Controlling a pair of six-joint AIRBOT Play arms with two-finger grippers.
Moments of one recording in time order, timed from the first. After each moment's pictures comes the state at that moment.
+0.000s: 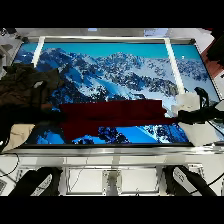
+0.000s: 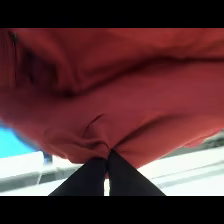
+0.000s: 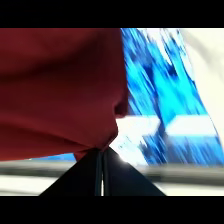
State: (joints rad) left arm -0.17 -0.80 0.90 -1.76 1.30 1.53; right arm -0.39 -0.99 0.86 -1.24 1.29 1.27
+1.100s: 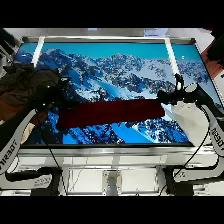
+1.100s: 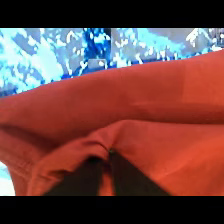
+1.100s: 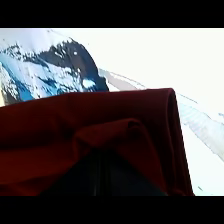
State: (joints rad) left arm -0.17 -1.42 1.06 -1.60 0.96 1.54; right arm -0.17 -1.51 1.11 -1.02 0.89 1.35
